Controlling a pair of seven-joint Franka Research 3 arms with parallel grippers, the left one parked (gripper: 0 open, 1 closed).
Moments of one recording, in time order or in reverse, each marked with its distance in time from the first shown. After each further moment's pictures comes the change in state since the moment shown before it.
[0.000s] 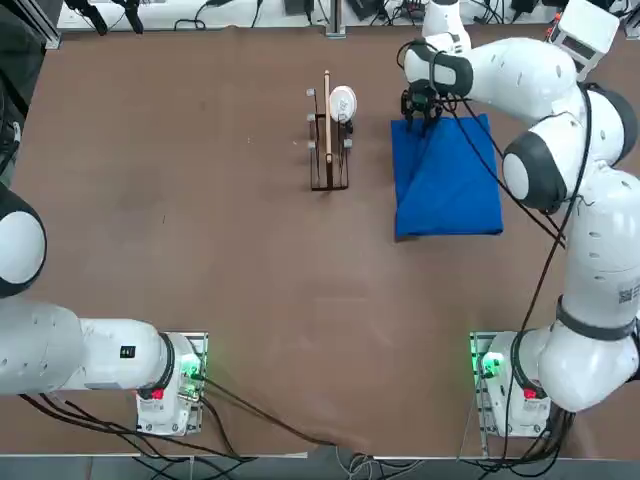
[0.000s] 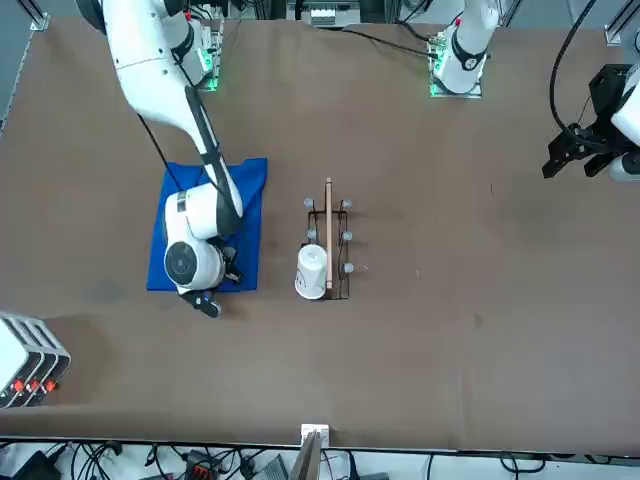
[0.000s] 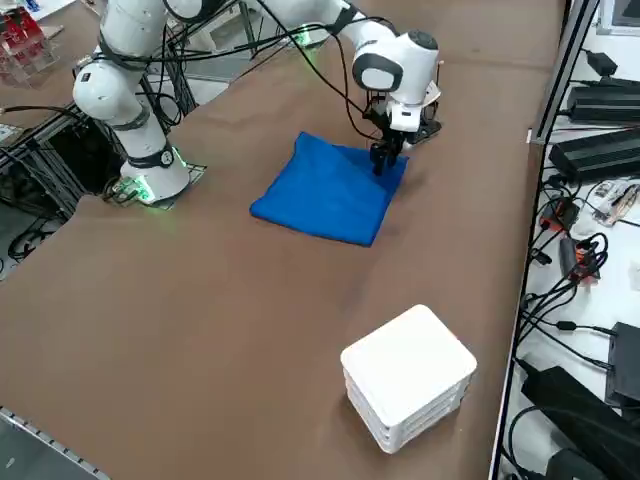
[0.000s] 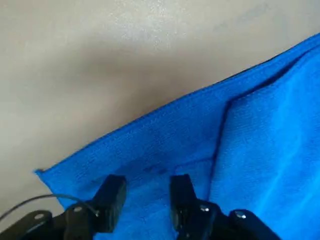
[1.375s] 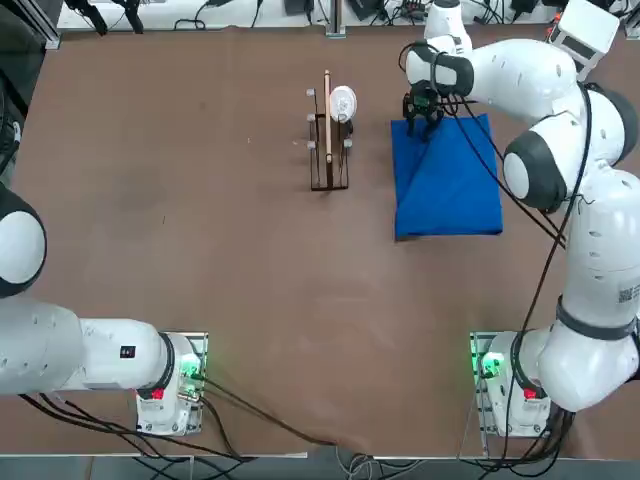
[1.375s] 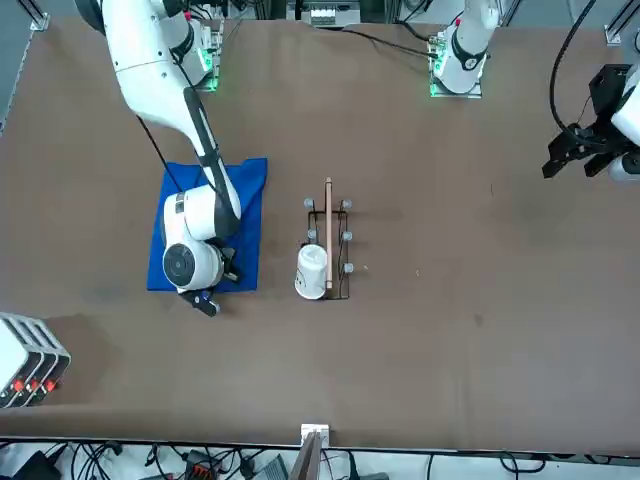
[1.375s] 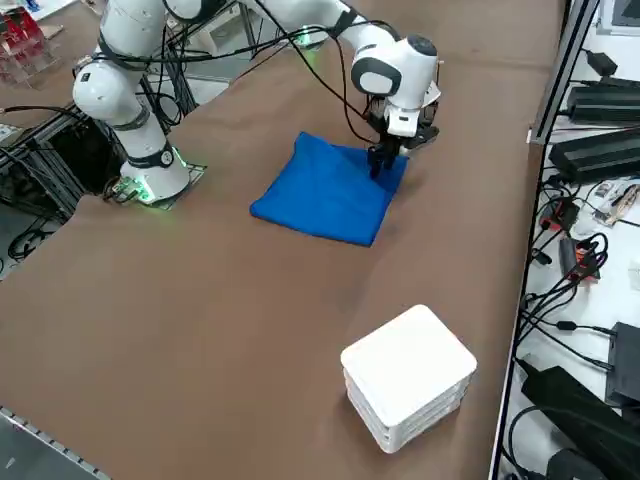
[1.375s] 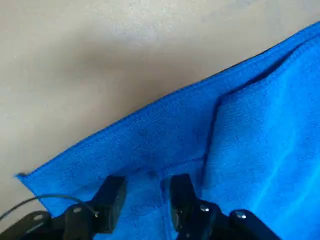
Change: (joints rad) arm -0.007 0.001 -0.003 -0.014 0.008 -0.014 0.000
